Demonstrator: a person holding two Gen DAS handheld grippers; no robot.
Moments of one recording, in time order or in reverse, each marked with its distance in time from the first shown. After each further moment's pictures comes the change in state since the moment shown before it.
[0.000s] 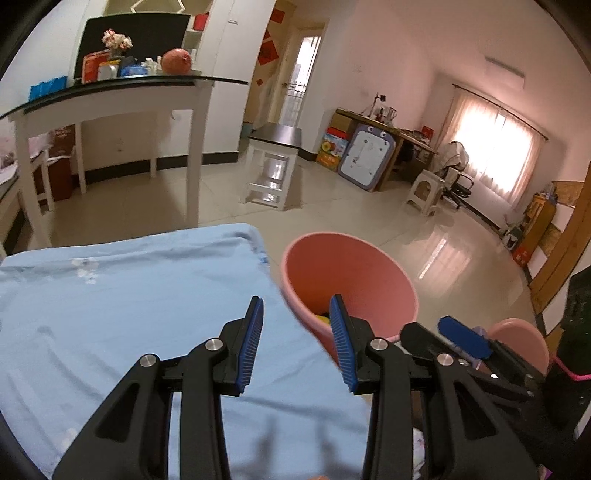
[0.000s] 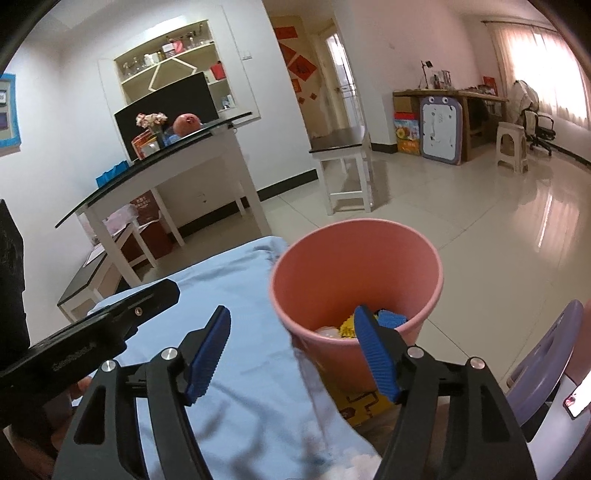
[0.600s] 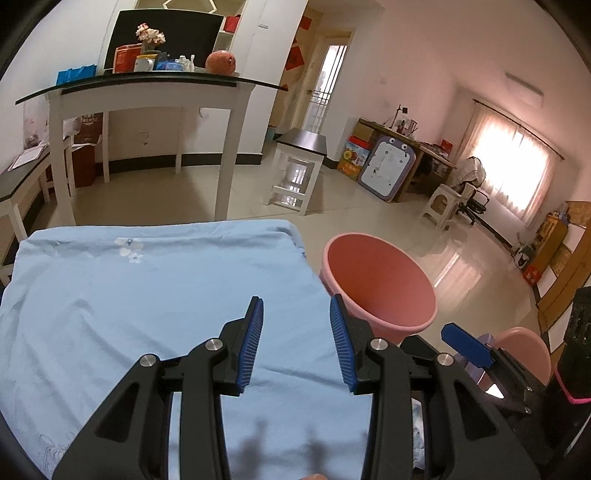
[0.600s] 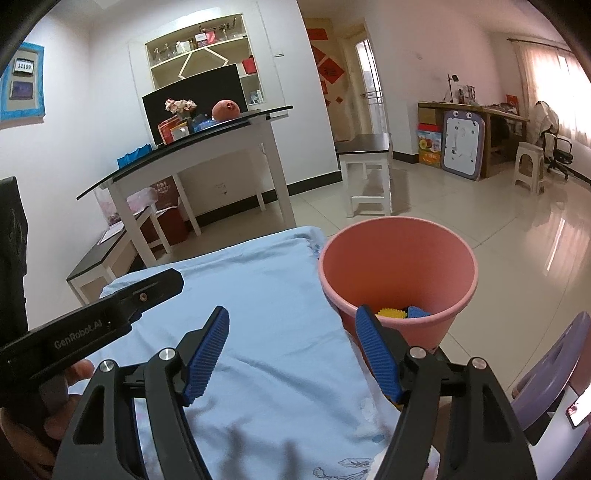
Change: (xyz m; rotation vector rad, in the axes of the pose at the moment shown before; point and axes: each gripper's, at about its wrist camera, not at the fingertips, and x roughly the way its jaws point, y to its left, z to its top) left arm -0.037 0.037 -0.017 -0.074 -0.019 0.049; right arm -0.010 0.053 -0.027 -0.091 0.002 0.042
